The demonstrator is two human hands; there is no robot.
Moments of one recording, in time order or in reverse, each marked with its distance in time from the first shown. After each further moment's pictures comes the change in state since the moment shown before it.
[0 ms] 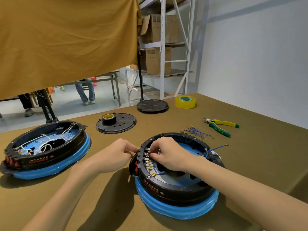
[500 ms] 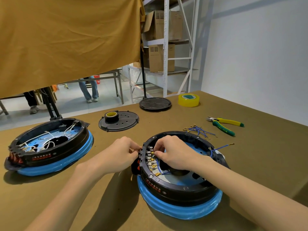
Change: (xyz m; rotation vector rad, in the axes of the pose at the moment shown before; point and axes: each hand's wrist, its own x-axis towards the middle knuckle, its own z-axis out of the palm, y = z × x) left_hand 0.003 -0.004 0.009 0.082 0.118 0.008; right_hand -0.003 0.005 -0.003 -0.060 -0.008 0.044
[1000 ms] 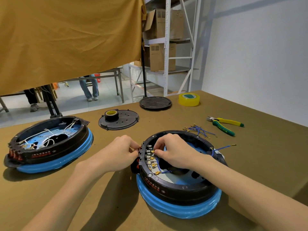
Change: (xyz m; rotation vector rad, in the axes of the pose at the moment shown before) left_hand -0.001 -0.002 0.001 0.052 0.023 -0.031; right_hand 0.001 0.004 -0.001 0.054 0.013 -0.022
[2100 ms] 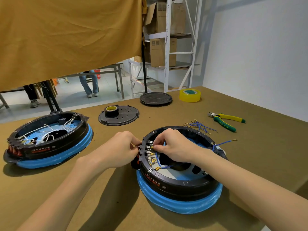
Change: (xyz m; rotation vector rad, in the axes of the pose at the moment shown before) left_hand -0.003 0.009 -0.002 0.032 -0.017 -0.012; right_hand 0.007 0.003 0.002 0.053 -0.045 -0.018
